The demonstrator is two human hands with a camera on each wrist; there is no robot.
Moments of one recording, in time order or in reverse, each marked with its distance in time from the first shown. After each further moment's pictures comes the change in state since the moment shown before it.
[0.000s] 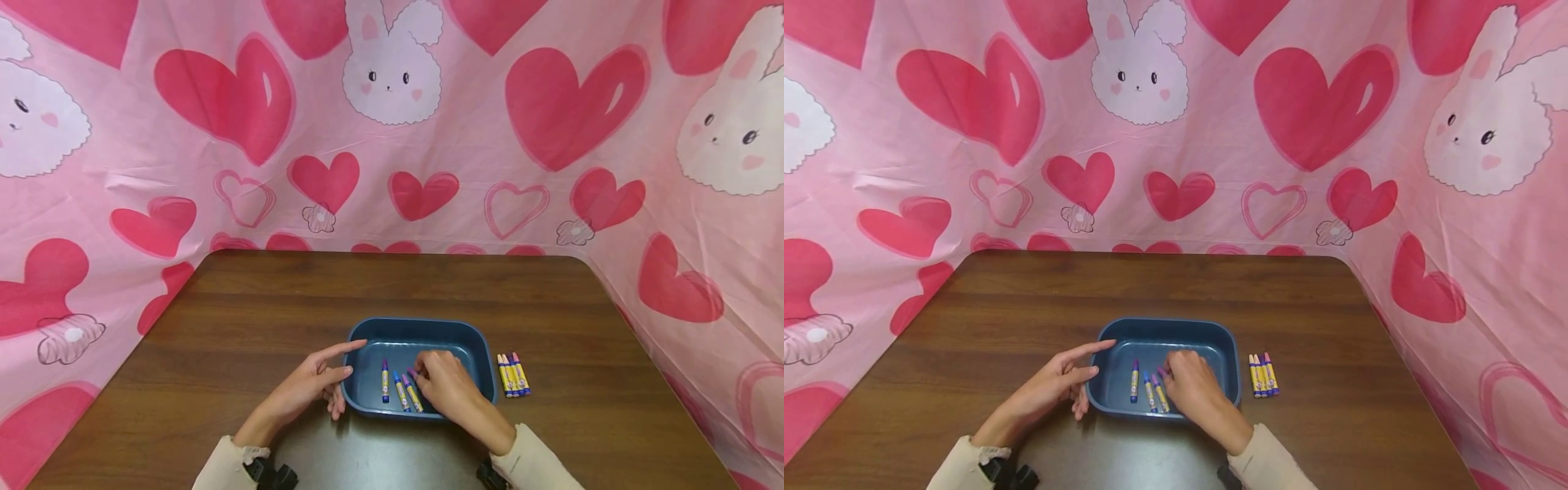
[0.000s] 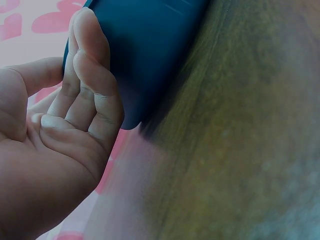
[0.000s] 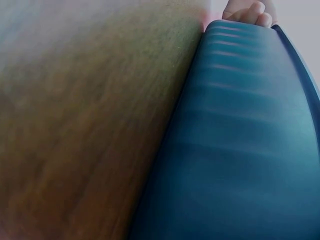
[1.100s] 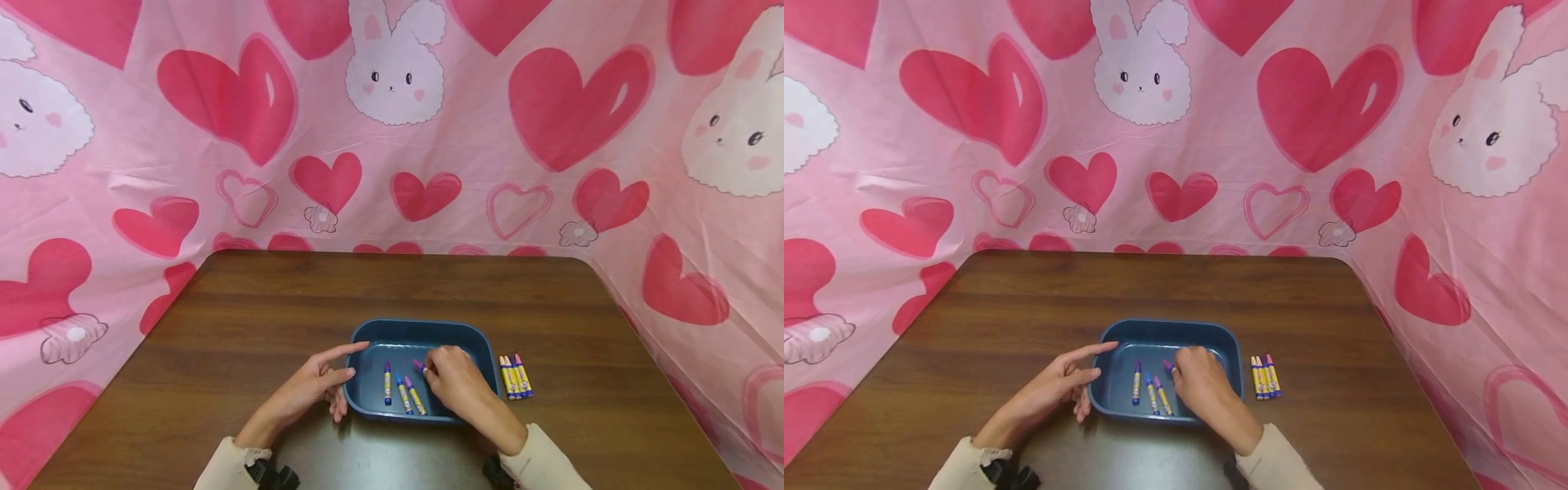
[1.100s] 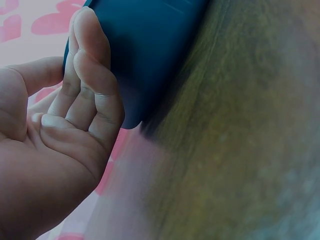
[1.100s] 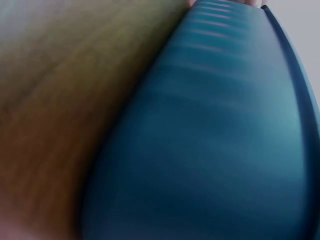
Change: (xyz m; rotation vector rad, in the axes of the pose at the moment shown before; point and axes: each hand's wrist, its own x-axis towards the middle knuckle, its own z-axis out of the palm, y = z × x) left_hand 0.000 0.001 0.002 -0.003 -0.010 0.009; right_hand -0.002 -0.003 -0.017 -0.060 -0.005 0.047
